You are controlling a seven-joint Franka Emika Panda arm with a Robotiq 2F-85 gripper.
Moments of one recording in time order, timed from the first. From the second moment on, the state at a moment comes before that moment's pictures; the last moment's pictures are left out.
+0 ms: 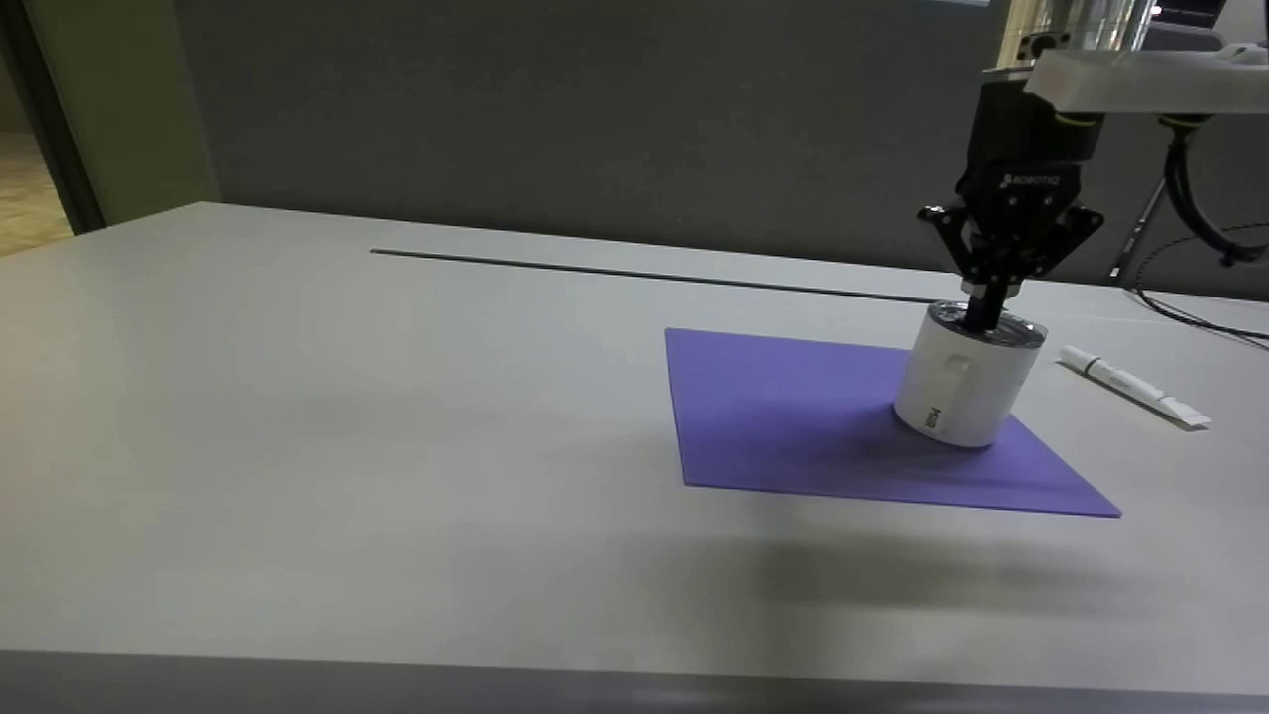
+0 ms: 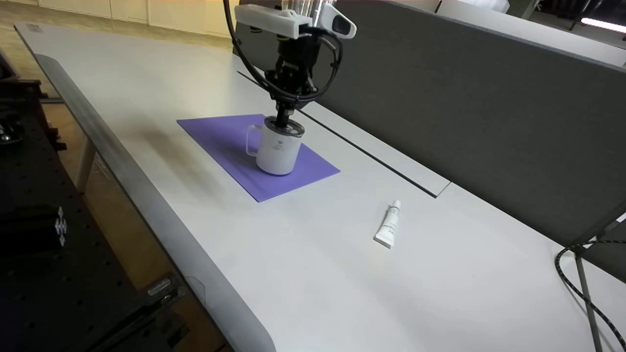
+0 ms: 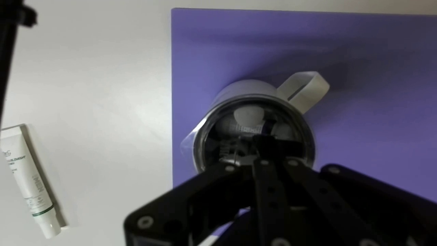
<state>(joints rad) -0.04 0.27 -0.08 -2.36 -0.13 2.59 0.00</state>
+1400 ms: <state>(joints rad) -0.05 0.17 -0.10 -2.23 -0.11 2.40 -0.06</state>
